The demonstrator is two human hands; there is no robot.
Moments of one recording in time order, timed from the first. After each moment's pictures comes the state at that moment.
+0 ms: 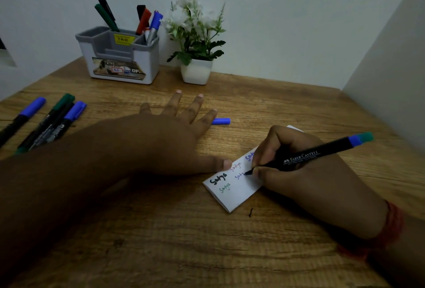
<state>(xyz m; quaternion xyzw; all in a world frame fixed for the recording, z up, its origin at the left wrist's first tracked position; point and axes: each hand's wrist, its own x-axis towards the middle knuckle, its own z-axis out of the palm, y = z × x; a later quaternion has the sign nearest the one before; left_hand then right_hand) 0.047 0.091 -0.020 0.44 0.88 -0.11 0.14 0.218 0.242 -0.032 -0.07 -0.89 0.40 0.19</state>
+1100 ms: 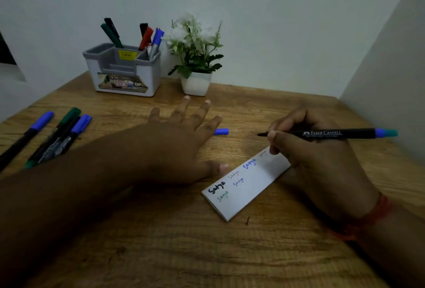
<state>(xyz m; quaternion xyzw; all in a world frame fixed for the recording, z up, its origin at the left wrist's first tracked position) 0.047 0.091 -0.019 0.48 0.87 -0.10 0.08 0.212 0.251 -0.019 -0.13 -0.76 0.56 0.31</state>
